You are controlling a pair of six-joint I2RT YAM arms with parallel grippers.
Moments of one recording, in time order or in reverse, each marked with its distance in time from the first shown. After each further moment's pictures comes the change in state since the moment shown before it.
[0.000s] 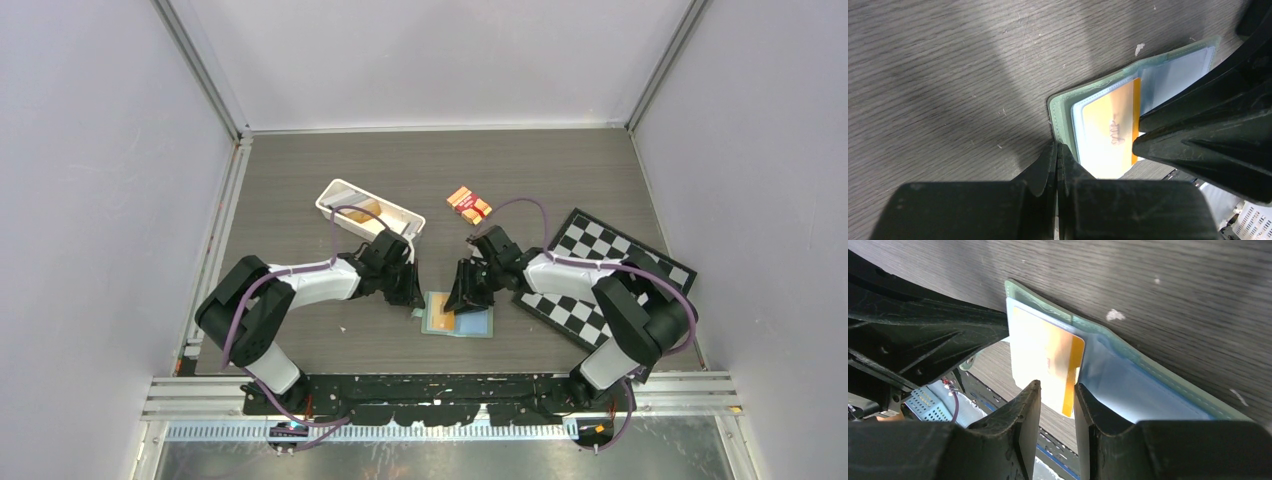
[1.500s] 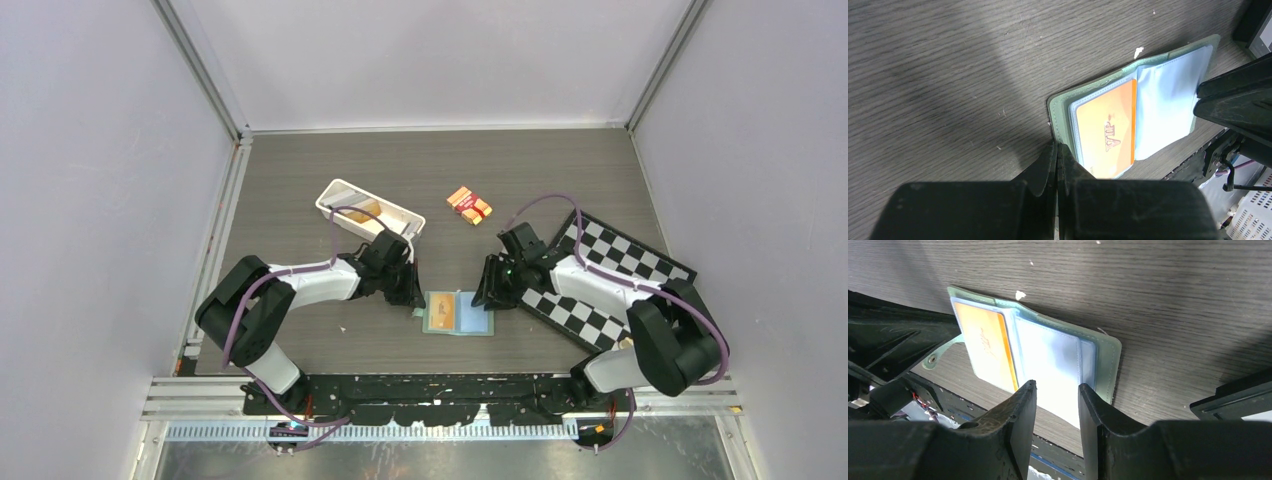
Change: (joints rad) left arm 0.000 0.001 -0.006 0.014 -0.003 -0.023; right arm -0.114 -0.183 -0.029 -0.216 0.134 -0.066
